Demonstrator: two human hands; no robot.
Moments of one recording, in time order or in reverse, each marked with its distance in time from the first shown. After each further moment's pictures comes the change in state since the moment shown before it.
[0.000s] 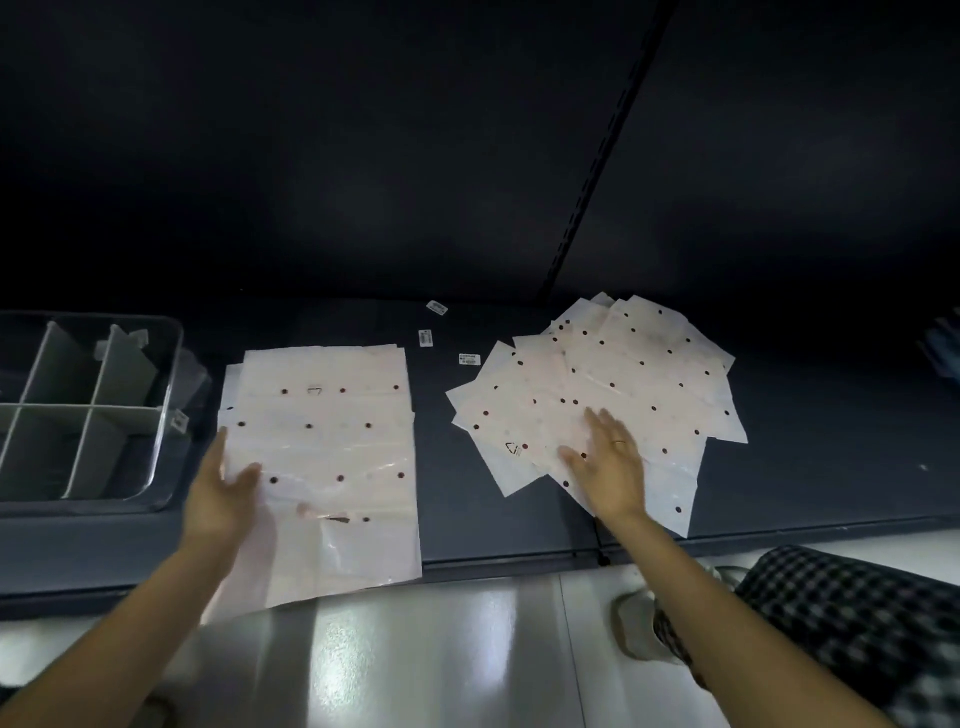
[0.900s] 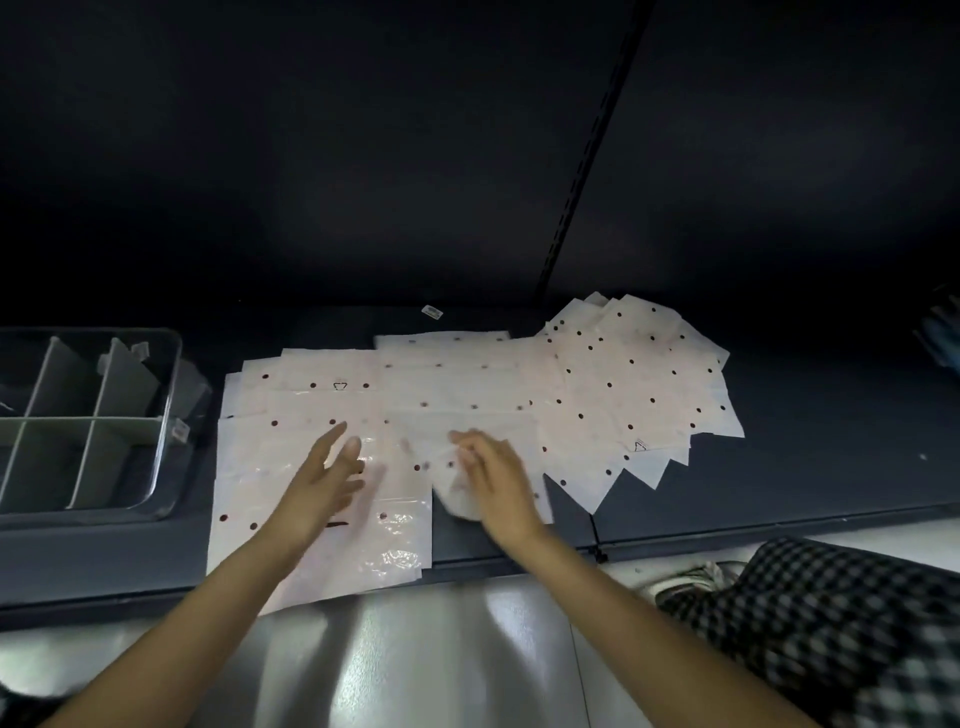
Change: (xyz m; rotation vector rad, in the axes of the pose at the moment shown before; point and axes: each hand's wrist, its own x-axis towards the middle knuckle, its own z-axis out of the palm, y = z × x) left_hand -0.057 0.050 0.037 -0.068 -0.497 0.002; right_hand -0.052 -0.114 0.027 0.599 -0.069 -0.354
